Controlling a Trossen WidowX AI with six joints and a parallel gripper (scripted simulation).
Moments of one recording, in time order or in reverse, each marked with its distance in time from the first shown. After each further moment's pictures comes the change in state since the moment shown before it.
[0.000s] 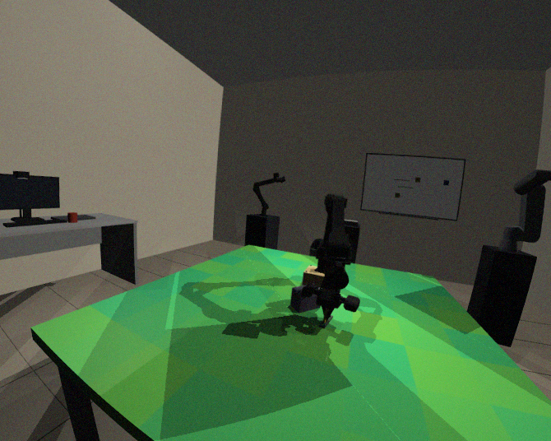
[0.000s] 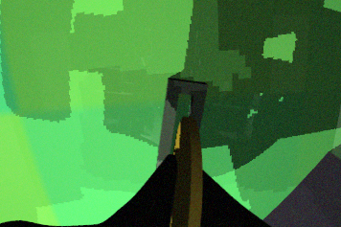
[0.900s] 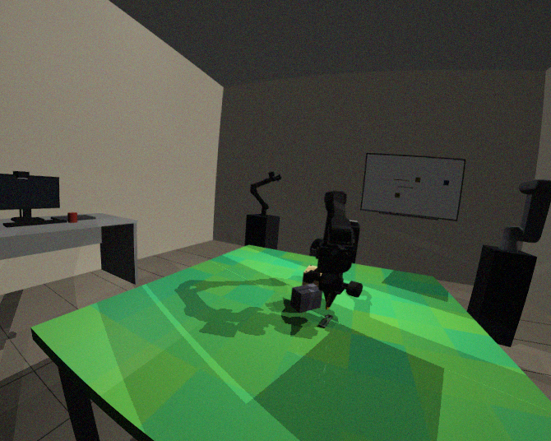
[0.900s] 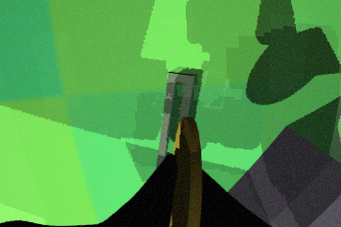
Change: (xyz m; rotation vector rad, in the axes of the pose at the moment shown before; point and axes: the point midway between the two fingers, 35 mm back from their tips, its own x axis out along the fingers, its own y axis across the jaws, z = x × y) arm -0.051 0.001 0.003 0.002 0.001 0.000
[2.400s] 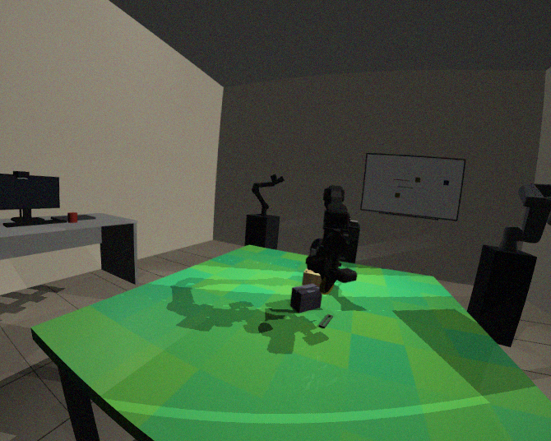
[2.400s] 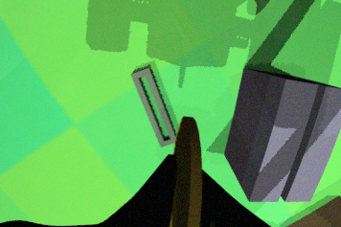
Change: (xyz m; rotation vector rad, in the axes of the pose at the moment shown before) arm -0.045 -0.019 -0.006 0.476 -0.003 0.000
